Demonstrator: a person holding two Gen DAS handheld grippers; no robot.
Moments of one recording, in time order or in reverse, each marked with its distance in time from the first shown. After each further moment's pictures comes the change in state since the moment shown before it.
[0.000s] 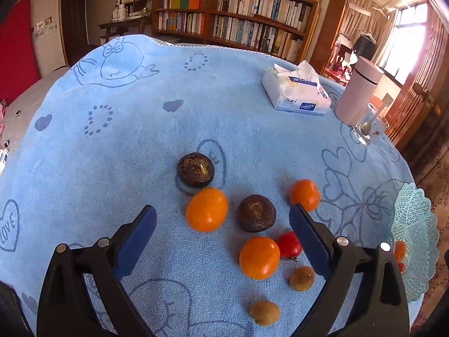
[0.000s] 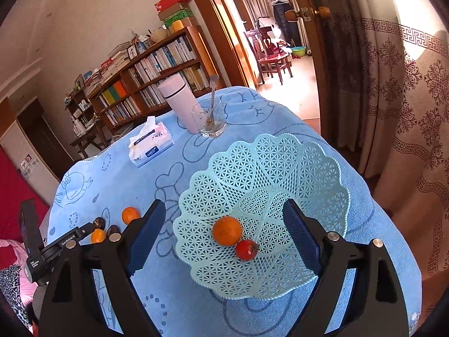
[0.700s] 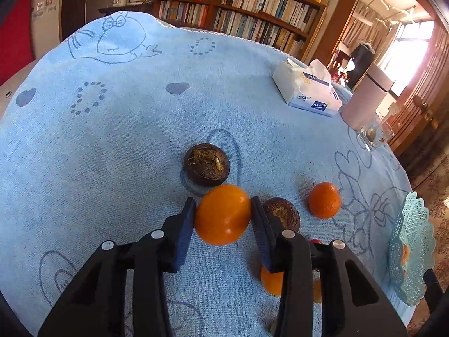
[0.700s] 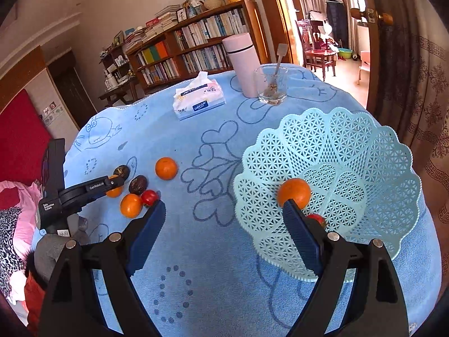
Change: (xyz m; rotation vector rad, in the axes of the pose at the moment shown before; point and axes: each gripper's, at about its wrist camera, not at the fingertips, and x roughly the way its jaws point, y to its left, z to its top) left arm 0.023 0.028 -0.003 -0.062 -0.007 -0.090; right arm 0.030 0.070 -0.047 -0.238 0.127 0.145
